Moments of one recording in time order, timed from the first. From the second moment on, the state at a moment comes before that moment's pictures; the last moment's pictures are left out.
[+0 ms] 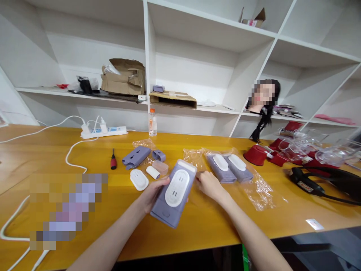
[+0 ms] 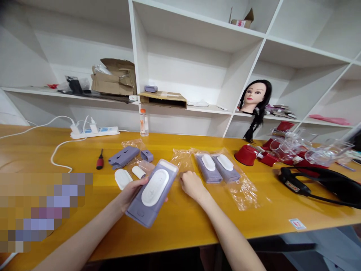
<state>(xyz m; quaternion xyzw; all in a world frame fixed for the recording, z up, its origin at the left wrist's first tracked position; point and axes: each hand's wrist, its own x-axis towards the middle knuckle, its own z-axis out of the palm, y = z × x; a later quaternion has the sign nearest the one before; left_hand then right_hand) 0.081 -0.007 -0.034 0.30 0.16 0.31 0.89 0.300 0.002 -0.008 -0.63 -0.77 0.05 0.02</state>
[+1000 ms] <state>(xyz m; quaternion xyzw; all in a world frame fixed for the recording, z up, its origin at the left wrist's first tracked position) 0.098 -0.027 -0.030 0.41 0.21 0.28 0.84 0.302 0.029 -0.043 -0.50 -0.84 0.09 0.19</state>
